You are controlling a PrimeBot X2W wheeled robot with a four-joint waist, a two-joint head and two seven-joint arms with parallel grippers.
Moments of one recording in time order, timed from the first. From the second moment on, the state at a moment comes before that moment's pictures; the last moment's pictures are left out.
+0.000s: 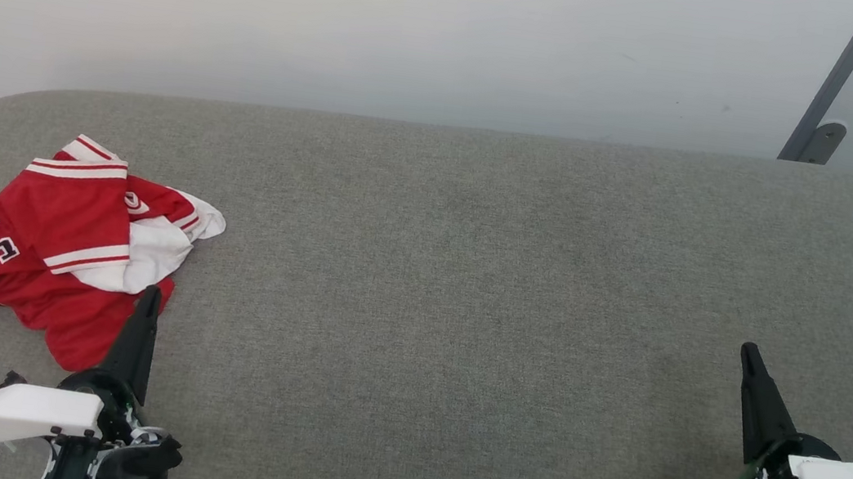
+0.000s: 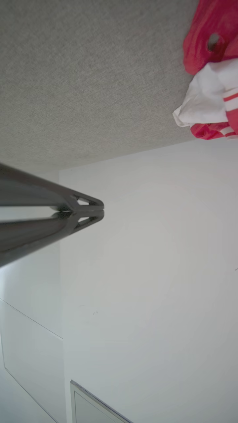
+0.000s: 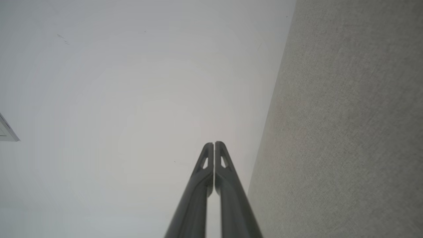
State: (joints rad) left arm -0.10 0.05 0.11 0.25 -1.61 -0.13 0.11; right arm -0.11 -0.05 -0.11 0.25 1.61 0.13 0.11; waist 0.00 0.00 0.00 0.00
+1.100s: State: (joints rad) left arm -0.07 0.09 0.10 0.29 -1.49 -0.13 0.05; right arm -0.12 -0.07 -0.07 0.31 1.51 0.13 0.05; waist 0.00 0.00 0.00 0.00
